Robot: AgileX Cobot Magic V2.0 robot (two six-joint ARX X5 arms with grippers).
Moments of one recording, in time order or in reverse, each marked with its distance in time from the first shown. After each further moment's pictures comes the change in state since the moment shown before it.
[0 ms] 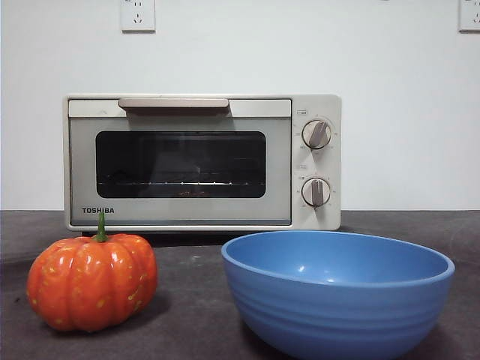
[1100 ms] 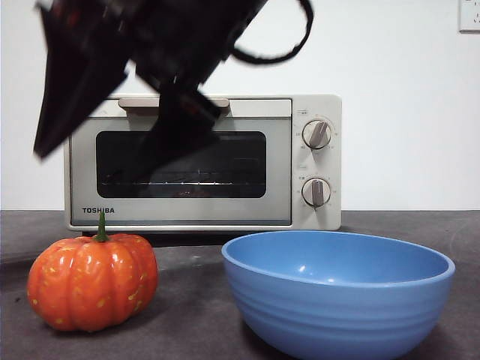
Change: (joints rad) left arm 0.000 0.000 0.000 0.000 0.000 0.000; right arm 0.481 0.737 0.167 0.346 0.266 -0.003
